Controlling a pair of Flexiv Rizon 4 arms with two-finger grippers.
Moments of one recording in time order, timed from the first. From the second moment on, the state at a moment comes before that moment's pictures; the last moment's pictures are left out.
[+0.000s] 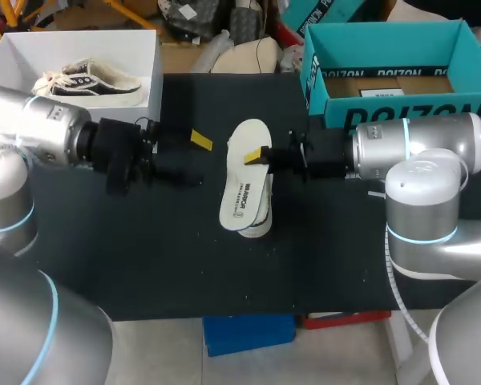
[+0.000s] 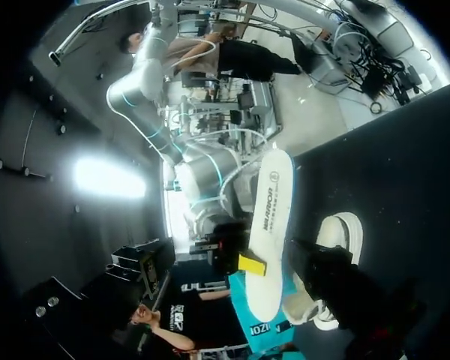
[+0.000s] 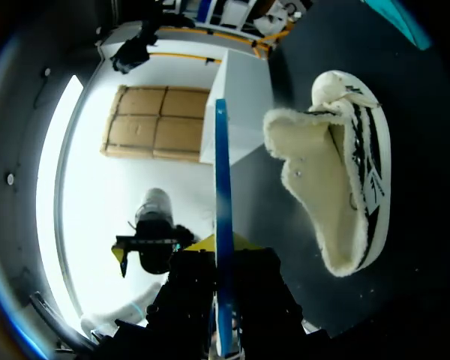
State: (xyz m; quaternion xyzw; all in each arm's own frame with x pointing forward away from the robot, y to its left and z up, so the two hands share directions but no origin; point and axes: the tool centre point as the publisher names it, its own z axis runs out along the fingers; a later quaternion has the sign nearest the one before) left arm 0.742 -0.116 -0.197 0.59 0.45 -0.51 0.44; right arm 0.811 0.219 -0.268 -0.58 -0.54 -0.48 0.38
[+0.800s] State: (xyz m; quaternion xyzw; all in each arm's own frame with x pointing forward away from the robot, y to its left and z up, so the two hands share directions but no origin) left arm 0.760 -0.155 -0.252 0.48 0.40 -0.56 0.54; right arm 0.811 0.219 -0.268 -0.58 -0.54 -0.48 0.38
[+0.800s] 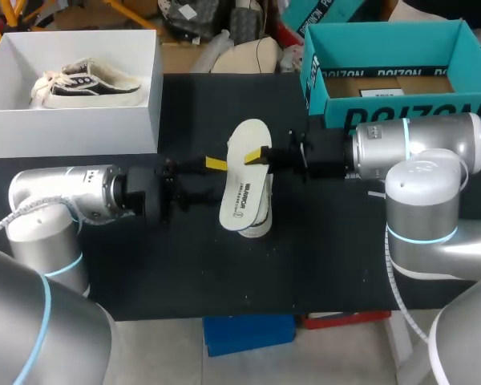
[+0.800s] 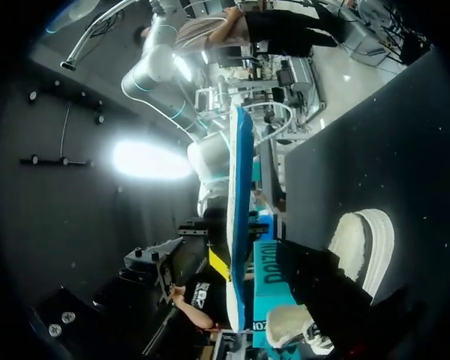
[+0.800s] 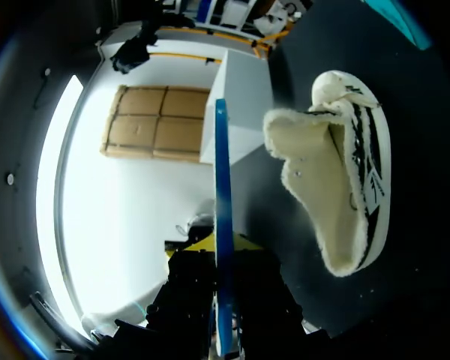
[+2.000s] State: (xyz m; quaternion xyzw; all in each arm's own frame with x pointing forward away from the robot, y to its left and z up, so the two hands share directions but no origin) left arm 0.765 -0.187 -0.254 0.54 0.37 -0.55 0.52; right arm 0.818 0.211 -0.272 -0.59 -0.54 -0.48 0.37
